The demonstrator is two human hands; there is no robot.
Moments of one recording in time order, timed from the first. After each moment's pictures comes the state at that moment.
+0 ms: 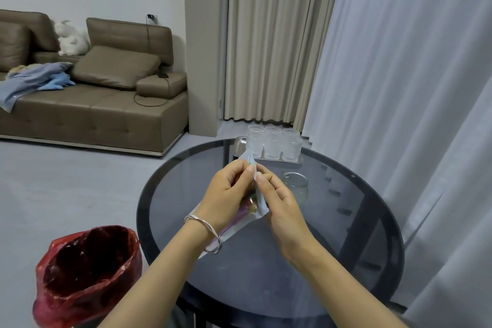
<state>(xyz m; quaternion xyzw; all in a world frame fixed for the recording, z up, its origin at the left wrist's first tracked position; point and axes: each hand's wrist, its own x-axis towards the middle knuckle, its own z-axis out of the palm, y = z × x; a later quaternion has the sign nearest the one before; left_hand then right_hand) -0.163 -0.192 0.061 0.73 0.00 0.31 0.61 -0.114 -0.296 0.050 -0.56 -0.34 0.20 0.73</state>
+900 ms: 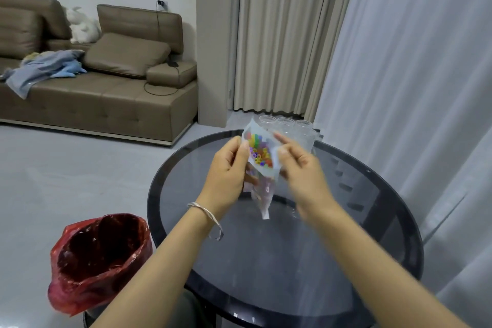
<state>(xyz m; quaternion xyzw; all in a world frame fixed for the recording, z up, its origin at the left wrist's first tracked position) -0.149 -0.166 0.059 0.71 0.04 0.35 0.61 -0.078 -0.274 0.068 -0.62 -0.34 0.09 0.71</state>
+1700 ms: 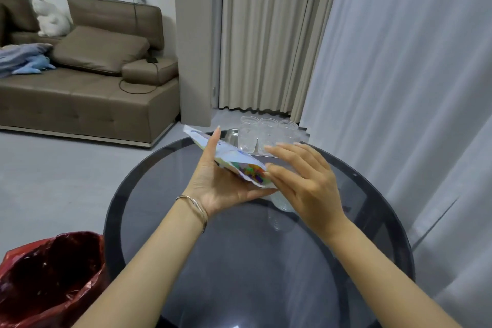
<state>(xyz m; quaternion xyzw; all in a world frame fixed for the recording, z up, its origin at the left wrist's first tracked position) -0.062 -0.138 0.040 0.24 -0.01 -0.08 0.97 0.012 -0.303 0.046 -0.64 -0.54 -0.49 0.25</state>
